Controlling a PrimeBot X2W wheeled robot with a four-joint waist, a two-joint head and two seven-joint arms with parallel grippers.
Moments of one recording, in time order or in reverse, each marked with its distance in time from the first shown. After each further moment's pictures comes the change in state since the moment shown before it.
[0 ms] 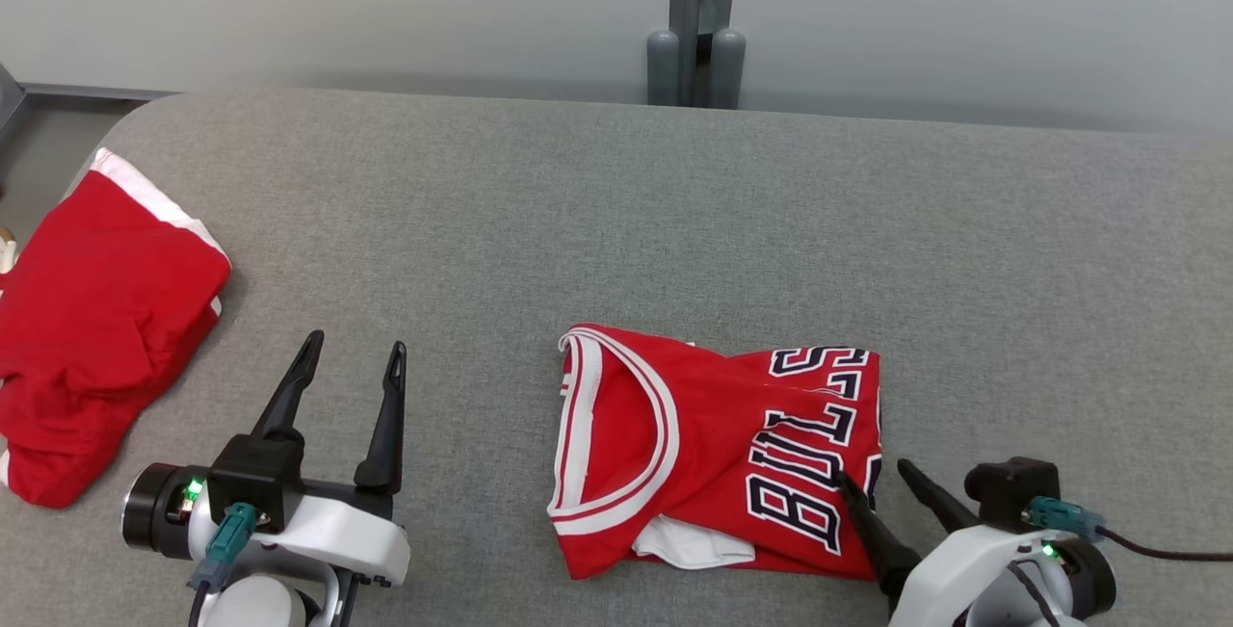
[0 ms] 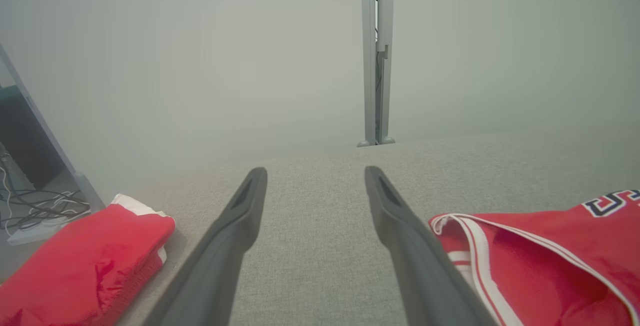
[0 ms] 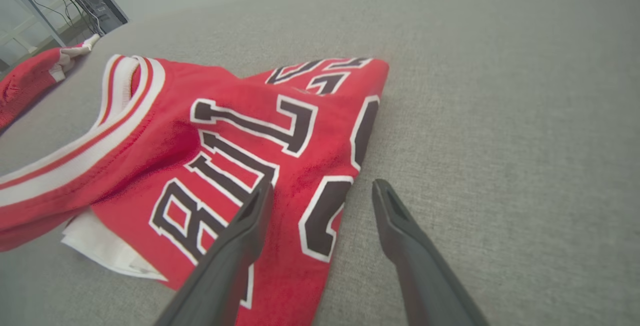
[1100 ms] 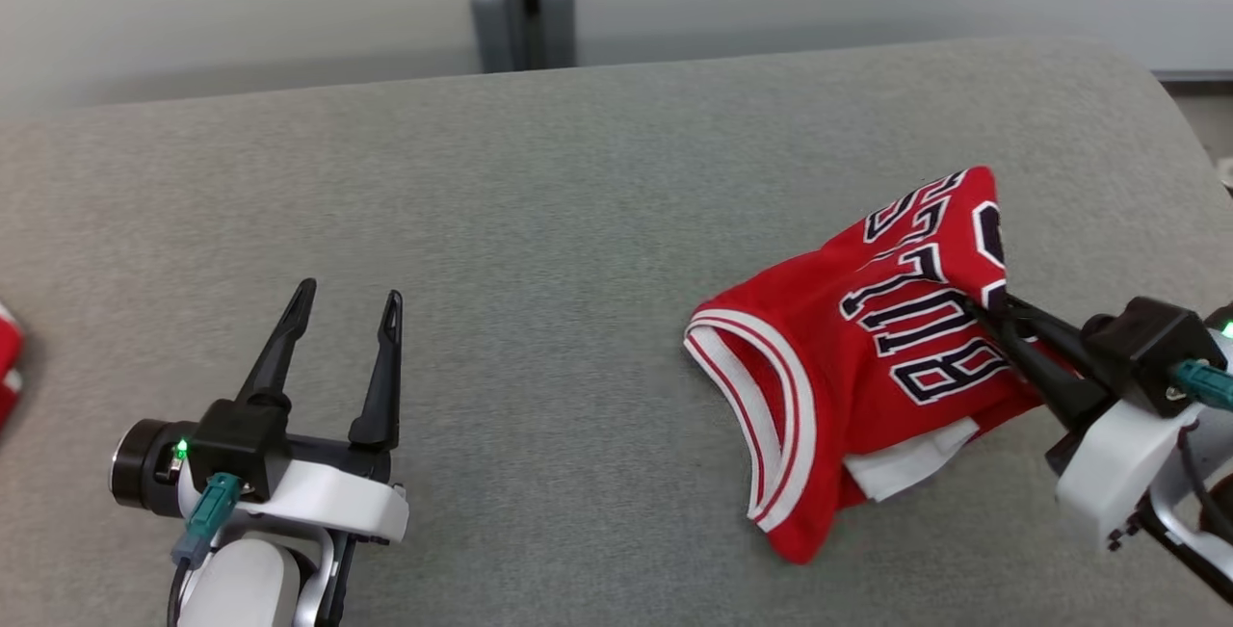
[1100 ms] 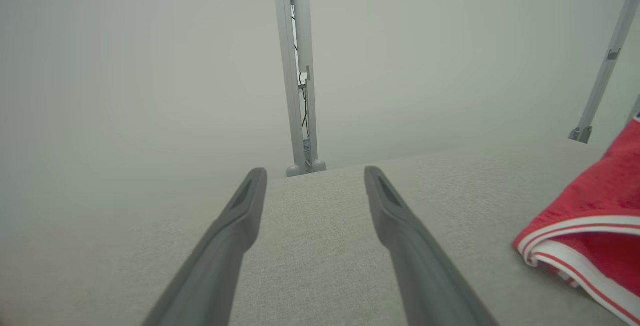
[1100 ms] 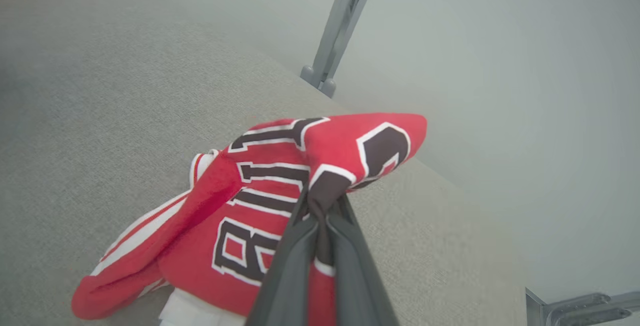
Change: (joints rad) left arm -0.057 0.000 -0.002 -0.034 -0.022 0.001 -0.015; right arm -0.163 -0.533 0.161 -0.549 -0.007 0.000 0.238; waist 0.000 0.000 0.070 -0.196
